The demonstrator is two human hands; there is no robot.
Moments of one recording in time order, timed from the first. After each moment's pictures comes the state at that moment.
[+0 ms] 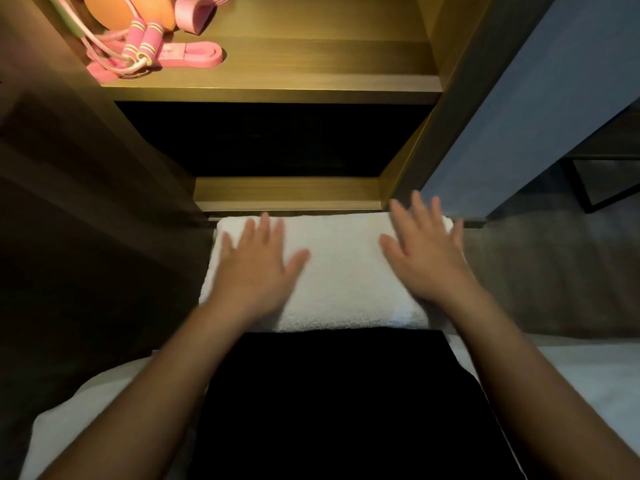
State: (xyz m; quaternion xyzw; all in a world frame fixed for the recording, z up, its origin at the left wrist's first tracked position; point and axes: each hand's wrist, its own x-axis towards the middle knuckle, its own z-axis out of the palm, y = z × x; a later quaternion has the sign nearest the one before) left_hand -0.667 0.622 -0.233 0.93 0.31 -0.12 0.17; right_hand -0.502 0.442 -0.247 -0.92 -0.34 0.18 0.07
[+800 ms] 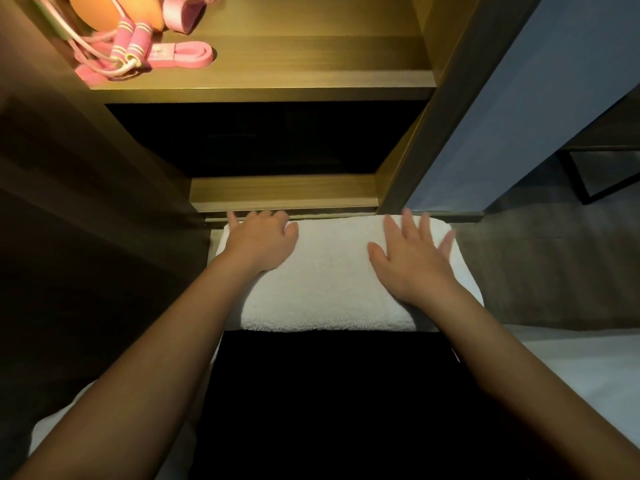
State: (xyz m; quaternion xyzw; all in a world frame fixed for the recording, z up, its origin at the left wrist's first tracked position) left_hand -0.616 0.663 -0.281 0.93 0.28 -0.17 0.15; right_hand -0.511 0.453 -0.253 -0.92 -0.29 0.24 -0.02
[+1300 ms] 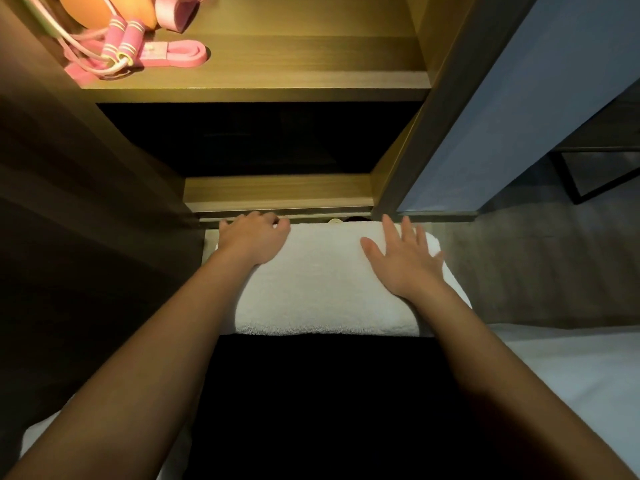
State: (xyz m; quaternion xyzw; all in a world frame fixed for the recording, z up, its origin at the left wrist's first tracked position) left_hand -0.606 0.677 -0.296 0.91 0.32 -0.20 0.15; right_hand -0.501 0.453 -0.277 -0.93 -0.22 0.29 0.04
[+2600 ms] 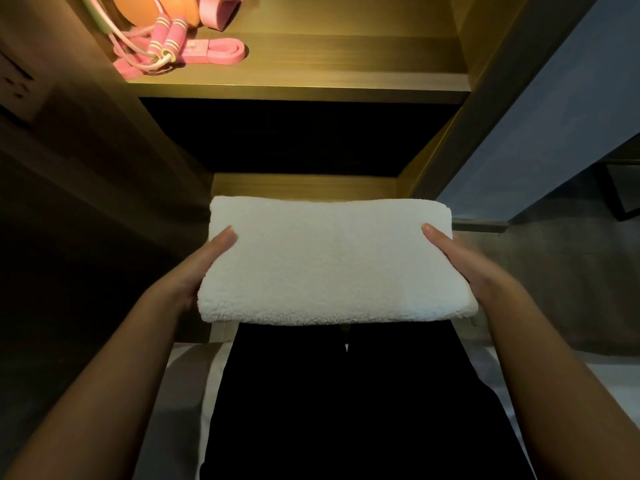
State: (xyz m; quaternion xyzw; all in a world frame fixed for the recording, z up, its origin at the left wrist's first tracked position) left_hand -0.725 0.709 -0.266 0.48 0.47 -0.03 0.74; right_hand -0.455 0.428 -0.277 -0.71 0.01 0.52 0.48
